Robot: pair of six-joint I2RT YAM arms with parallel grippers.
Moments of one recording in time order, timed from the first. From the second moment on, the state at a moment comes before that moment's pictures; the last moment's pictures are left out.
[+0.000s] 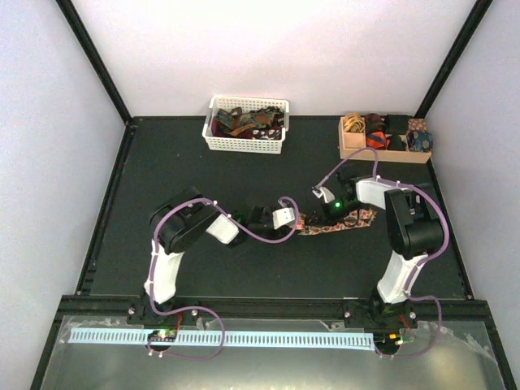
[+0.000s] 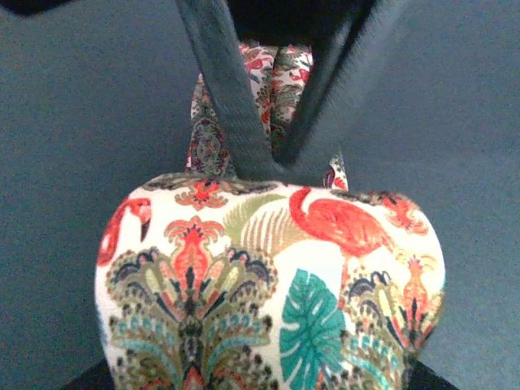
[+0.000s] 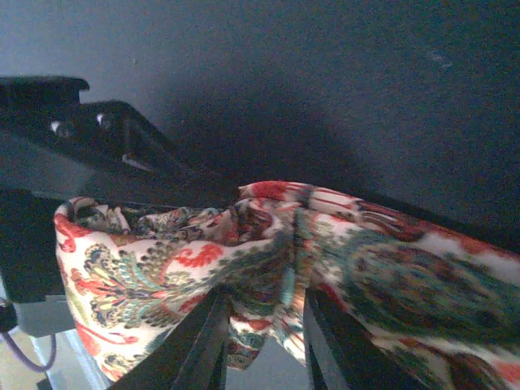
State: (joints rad) left arm -0.77 2.07 0.79 0.79 0.53 0.27; right arm 0.23 1.82 0.96 -0.60 -0.76 -0.01
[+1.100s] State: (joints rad) left arm -0.77 2.01 0.83 0.56 0.51 0.33; right arm 0.28 1.79 1.02 -0.73 -0.82 -0.03
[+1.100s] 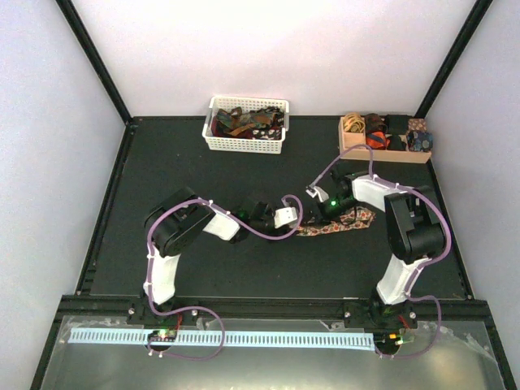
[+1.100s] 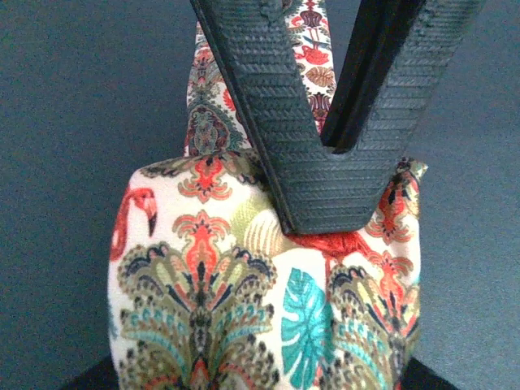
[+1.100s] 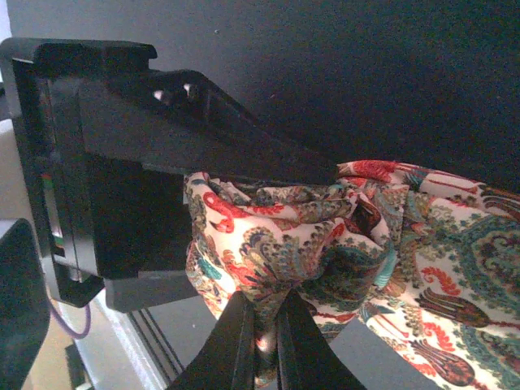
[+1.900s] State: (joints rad) left arm -0.76 2.09 0.73 0.90 0.57 0.20; right arm 0.16 1.85 1.03 -0.78 -0.72 -0.09
